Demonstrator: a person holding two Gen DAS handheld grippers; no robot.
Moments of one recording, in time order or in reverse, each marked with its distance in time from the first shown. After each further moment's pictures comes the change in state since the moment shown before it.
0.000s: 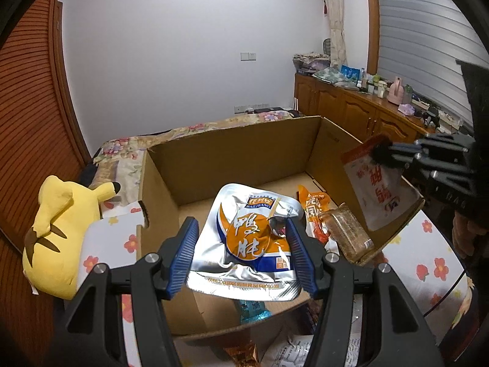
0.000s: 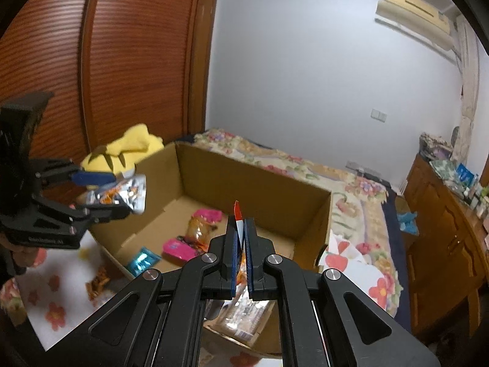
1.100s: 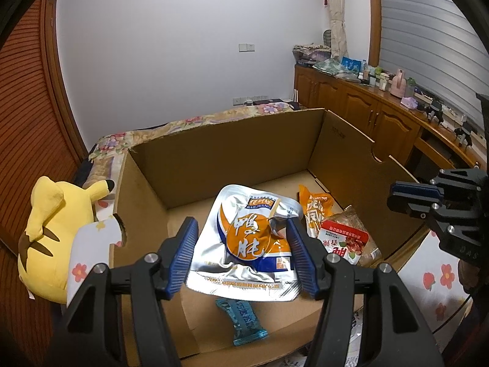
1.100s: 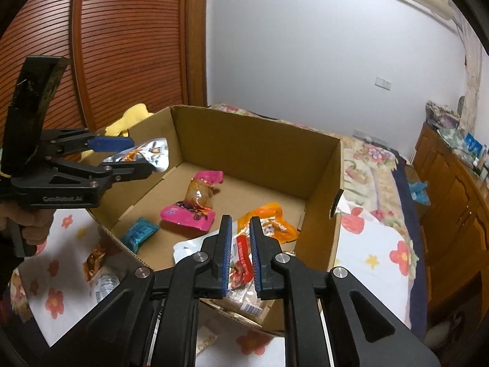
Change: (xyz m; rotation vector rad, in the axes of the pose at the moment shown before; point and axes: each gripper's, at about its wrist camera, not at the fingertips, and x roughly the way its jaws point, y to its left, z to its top) left arm 0.030 -0.004 0.009 0.001 0.045 -0.004; right arm 0.010 -0.013 -0.032 0.086 0.091 0.058
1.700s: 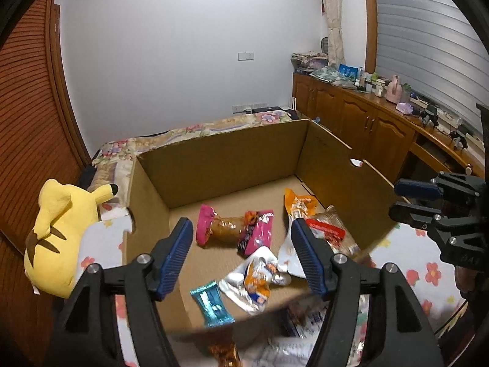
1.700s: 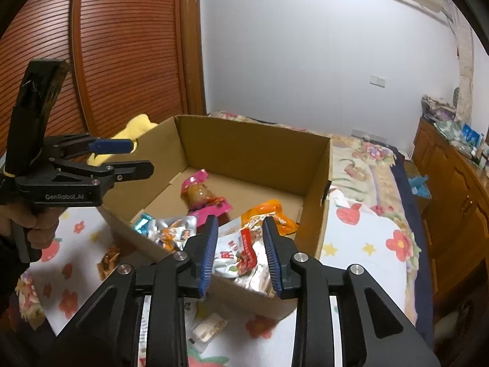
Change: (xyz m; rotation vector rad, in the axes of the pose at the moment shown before) left arm -0.046 -0.015 -0.009 0.009 -0.041 0.006; right arm -0.039 0.006 -0.011 0.041 -0.042 0.001
